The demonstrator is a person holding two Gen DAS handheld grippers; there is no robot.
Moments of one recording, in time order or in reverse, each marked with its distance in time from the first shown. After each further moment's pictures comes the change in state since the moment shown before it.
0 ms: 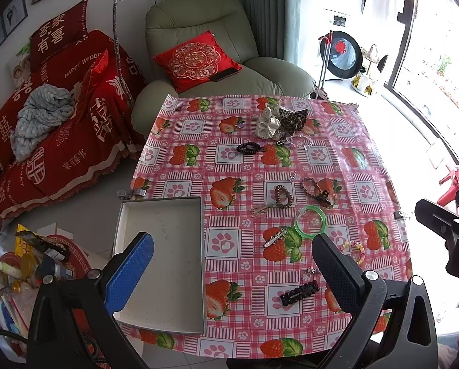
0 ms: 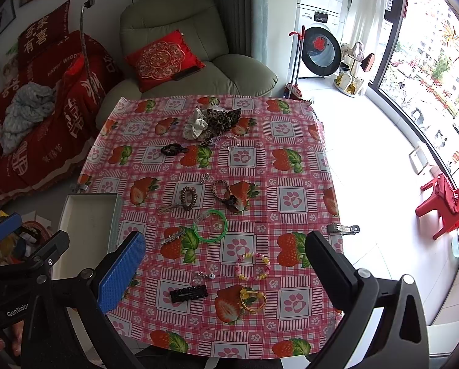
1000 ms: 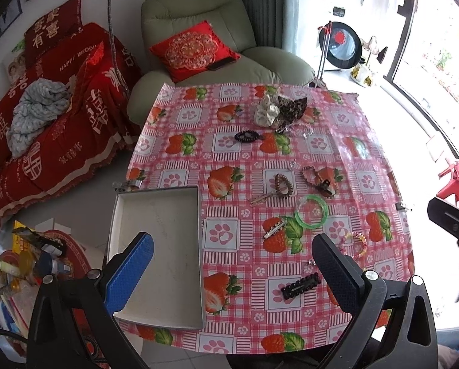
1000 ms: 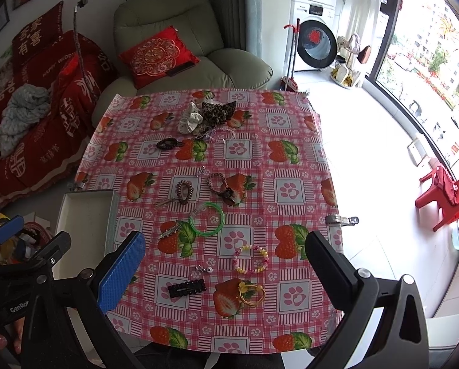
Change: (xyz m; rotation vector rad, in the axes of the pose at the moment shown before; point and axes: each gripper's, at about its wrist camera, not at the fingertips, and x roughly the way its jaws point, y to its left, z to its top) left arm 0.020 -0.001 -0.006 0.009 0.065 -0.011; right arm 0.005 -0.009 -0.006 0.039 0.036 -0.007
